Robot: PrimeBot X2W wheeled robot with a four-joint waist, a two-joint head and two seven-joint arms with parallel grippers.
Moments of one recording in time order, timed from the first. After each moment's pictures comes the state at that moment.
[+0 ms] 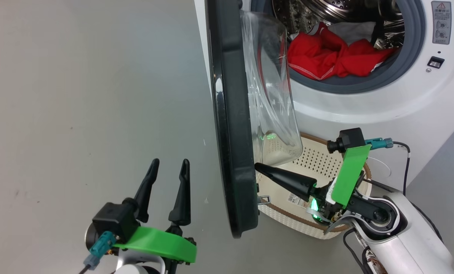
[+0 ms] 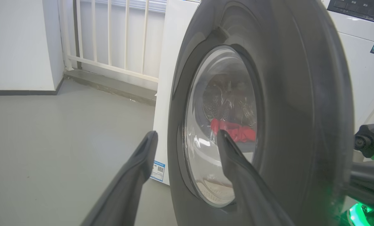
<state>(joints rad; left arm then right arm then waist) -0.24 0.06 -0.35 0.12 -0.44 0.16 -0.21 -0.41 -0.10 0.29 0.30 1.67 0.13 0.70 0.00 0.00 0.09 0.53</state>
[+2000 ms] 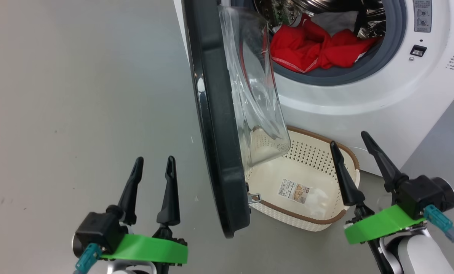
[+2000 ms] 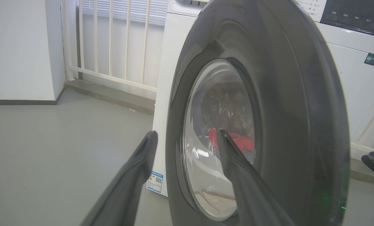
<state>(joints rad) -0.20 0.05 -0.29 0.06 -0.40 0.17 -0.25 -0.15 -0.06 0.06 0.08 0.18 0.13 -0.19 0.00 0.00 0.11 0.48</state>
